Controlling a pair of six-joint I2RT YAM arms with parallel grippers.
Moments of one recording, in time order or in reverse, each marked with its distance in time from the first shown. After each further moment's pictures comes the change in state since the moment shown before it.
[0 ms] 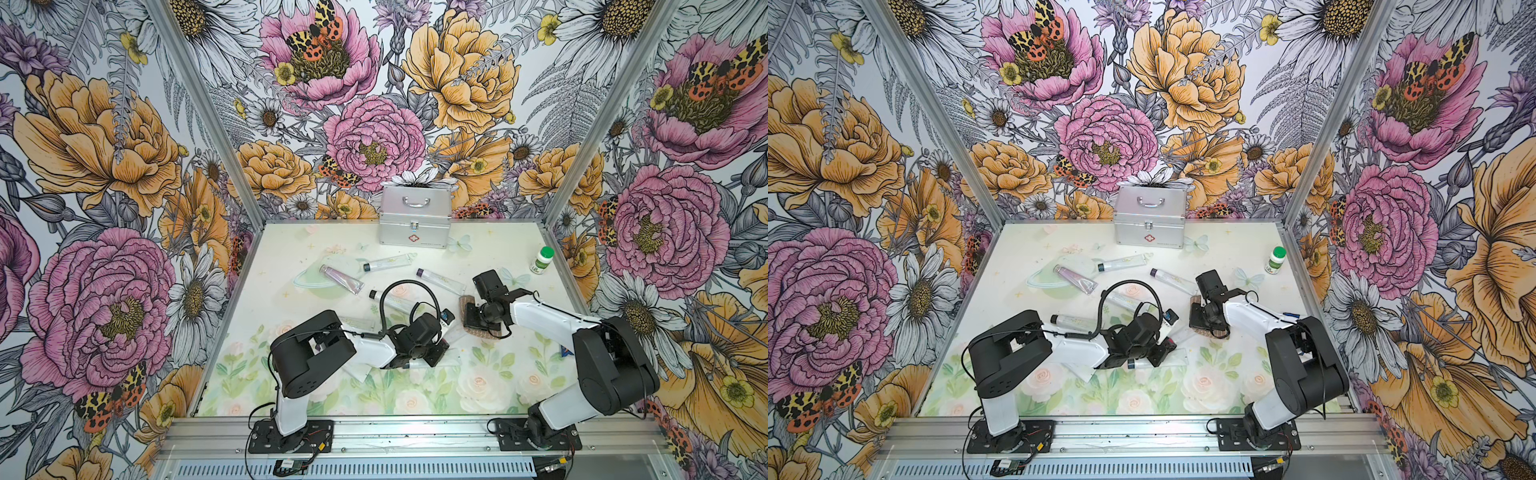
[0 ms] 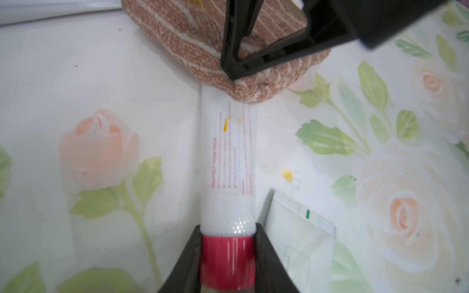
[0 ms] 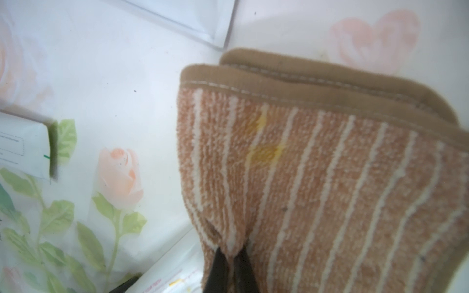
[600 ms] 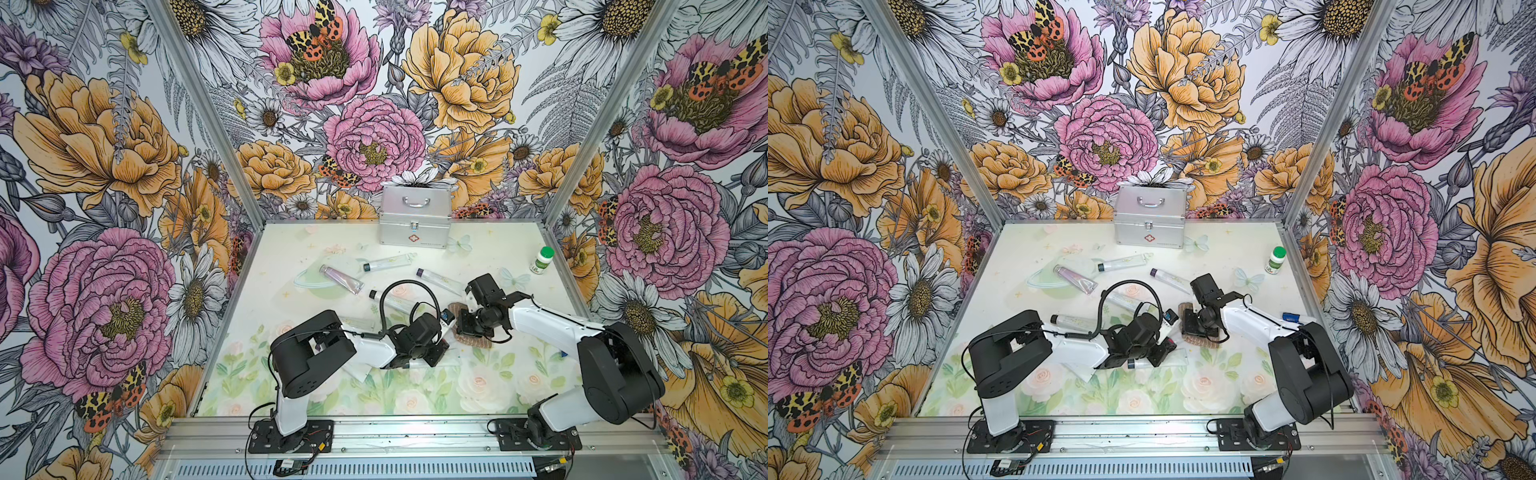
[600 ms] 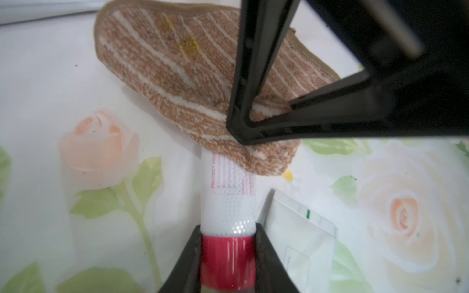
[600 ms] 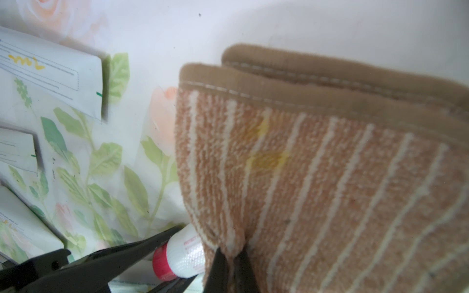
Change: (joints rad) left arm 0.000 0.000 -0.001 0.002 0.000 0.000; right arm 0.065 -0.032 -0.011 -0.044 -0.129 0.008
